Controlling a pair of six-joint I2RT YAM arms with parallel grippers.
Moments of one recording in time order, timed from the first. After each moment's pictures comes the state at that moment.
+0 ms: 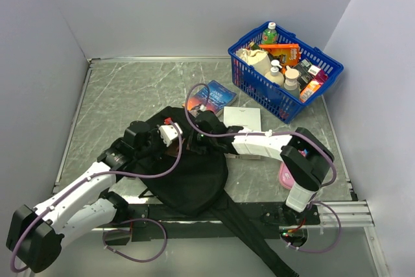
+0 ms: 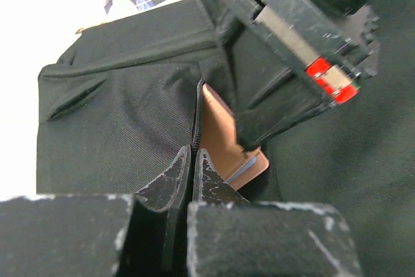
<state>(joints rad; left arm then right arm) -0.58 0.89 0.55 -0.19 0.22 0.38 0.90 1.70 1.01 -0.01 -0.20 1.11</state>
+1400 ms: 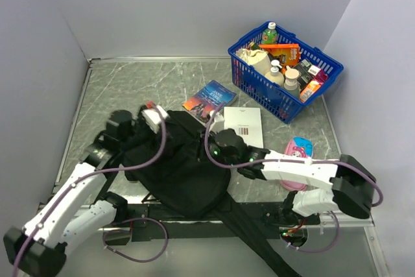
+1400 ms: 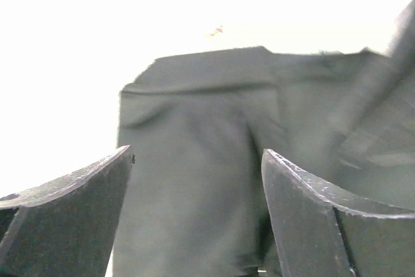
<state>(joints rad) -0.47 0.82 0.73 -0.36 0.29 0.28 1.06 1.31 0.74 0.25 0.09 0.77</state>
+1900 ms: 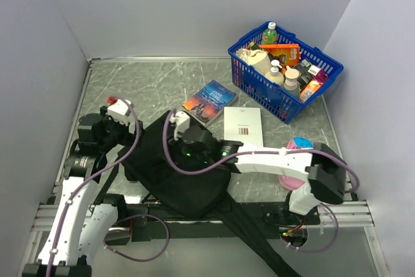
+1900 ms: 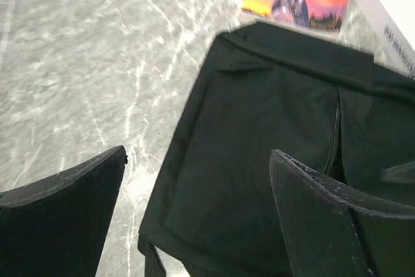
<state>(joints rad) -0.08 0.67 0.74 -0.50 0.28 0.17 1.18 1.53 1.06 0.04 0.13 0.43</state>
